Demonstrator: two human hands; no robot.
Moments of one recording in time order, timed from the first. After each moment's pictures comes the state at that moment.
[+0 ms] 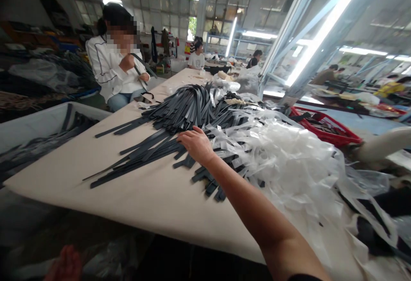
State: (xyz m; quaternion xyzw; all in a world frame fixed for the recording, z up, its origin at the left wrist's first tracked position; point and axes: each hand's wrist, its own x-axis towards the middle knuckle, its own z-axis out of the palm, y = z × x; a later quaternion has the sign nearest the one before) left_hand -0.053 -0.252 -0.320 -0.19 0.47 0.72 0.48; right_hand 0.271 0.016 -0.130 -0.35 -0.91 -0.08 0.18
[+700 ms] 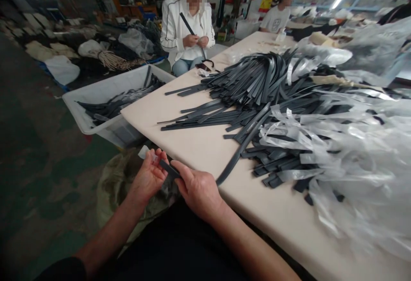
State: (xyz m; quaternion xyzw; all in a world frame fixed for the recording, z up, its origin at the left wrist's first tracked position) left_hand 0.029 -0.227 -0.214 -0.18 0.33 0.80 0.47; right_hand 0.197 -0.177 -0.206 -0.23 -0.92 0.21 0.23
